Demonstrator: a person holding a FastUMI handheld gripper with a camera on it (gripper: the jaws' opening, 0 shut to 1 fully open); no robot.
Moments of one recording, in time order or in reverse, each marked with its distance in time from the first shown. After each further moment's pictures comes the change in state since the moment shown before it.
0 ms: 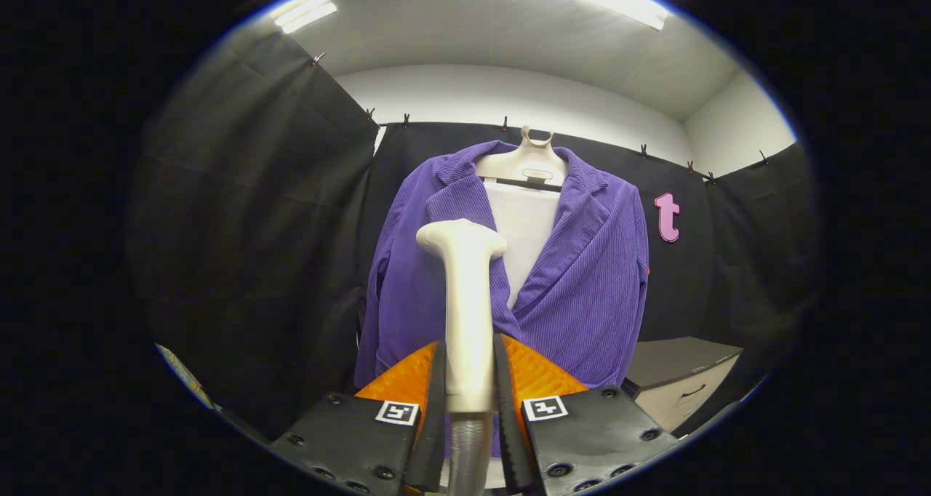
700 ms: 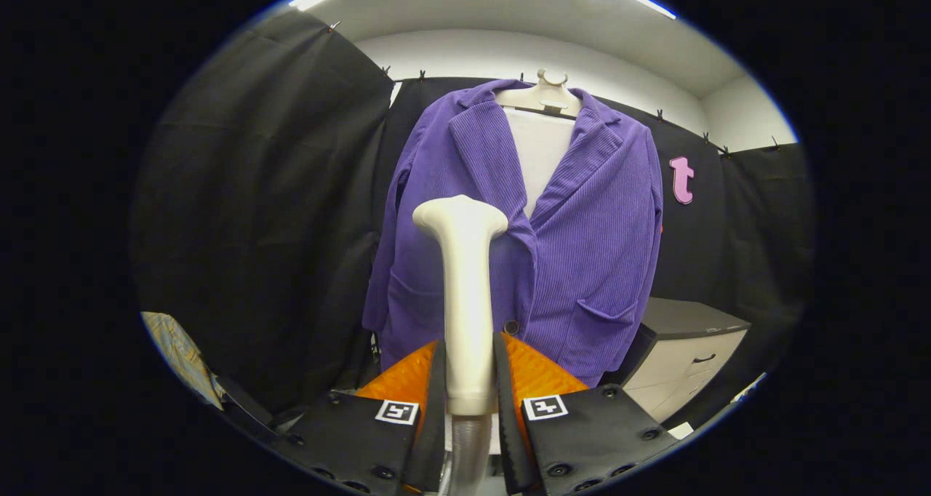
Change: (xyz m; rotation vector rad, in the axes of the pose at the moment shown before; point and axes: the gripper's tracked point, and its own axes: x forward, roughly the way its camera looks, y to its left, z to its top) arm -0.030 0.007 -0.097 -0.037 0.194 0.051
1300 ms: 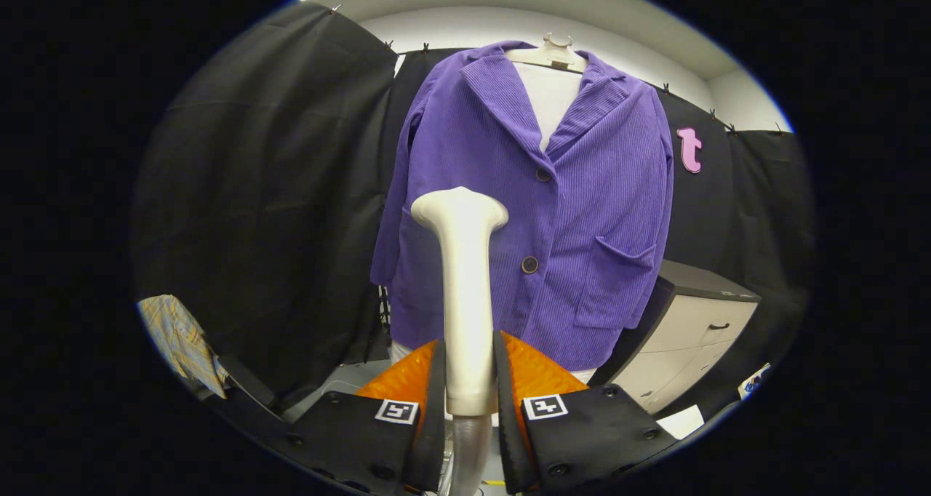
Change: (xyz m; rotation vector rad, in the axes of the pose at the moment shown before) arm -0.006 0.016 -0.076 0.019 0.136 0.023
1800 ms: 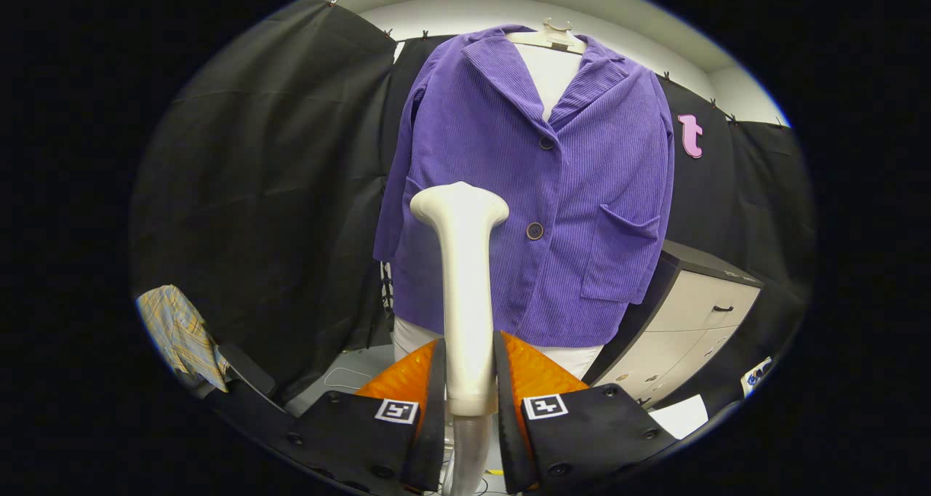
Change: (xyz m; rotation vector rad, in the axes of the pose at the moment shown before) arm -0.007 0.004 -0.021 0.016 0.055 0.002
